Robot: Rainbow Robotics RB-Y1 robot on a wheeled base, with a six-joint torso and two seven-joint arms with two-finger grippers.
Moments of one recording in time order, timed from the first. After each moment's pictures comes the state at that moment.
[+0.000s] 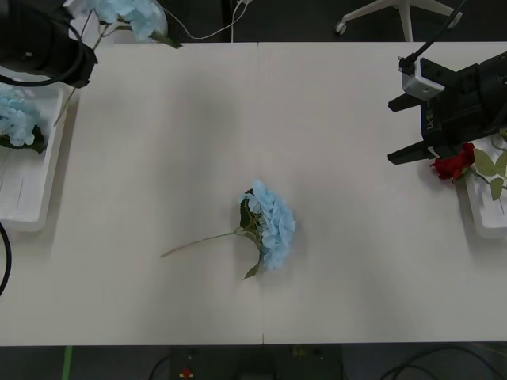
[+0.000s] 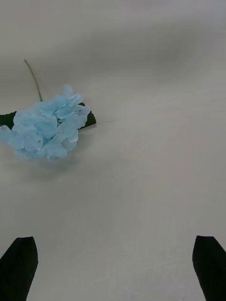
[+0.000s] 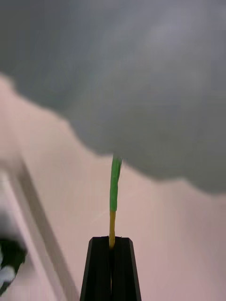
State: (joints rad) right arm -0.66 -1.11 0.33 -1.64 -1.70 1.24 2.62; left arm -0.83 0.61 0.12 -1.44 -2.55 -1.56 1.32
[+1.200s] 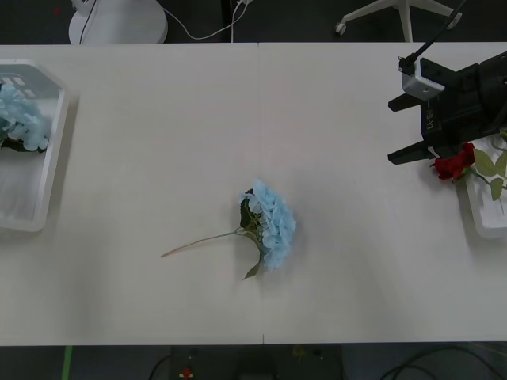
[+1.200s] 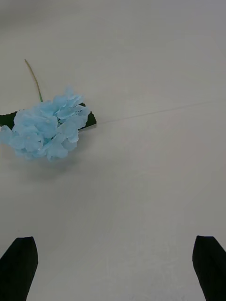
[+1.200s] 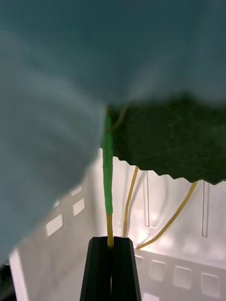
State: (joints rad) right arm -0.66 -1.11 0.33 -1.65 -1.70 1.24 2.62; left arm -0.56 0.89 0.09 -0.99 -2.68 -1.17 1.28
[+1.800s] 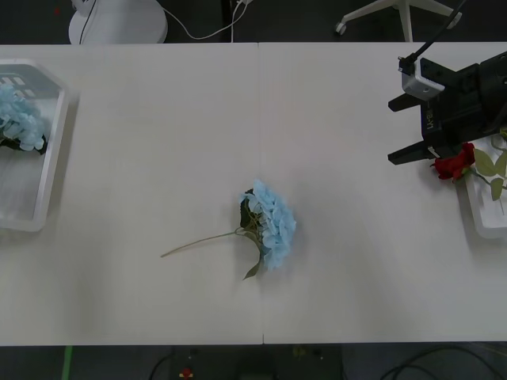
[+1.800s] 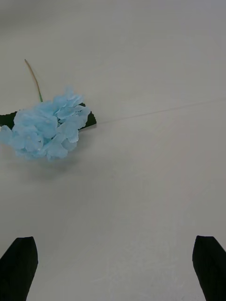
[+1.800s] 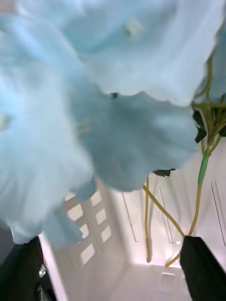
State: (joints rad) right arm -0.66 -1.11 0.33 -1.65 -1.70 1.24 2.62; left arm -0.56 0.89 0.20 -1.08 -2.68 -1.17 1.04
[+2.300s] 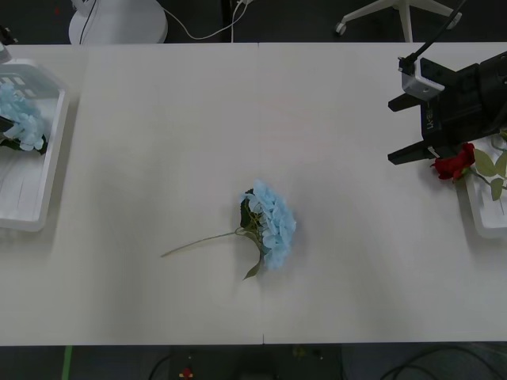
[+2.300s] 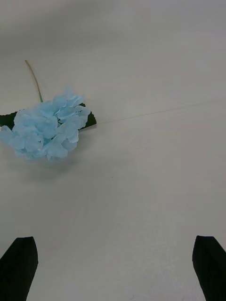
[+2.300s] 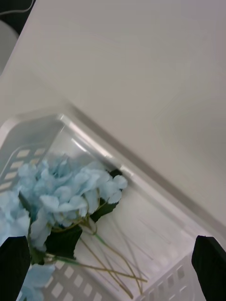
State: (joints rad) right arm -0.66 -1.11 0.33 -1.65 -1.70 1.24 2.62; left arm -0.56 0.88 0.18 -1.61 -2.34 -1.56 0.70
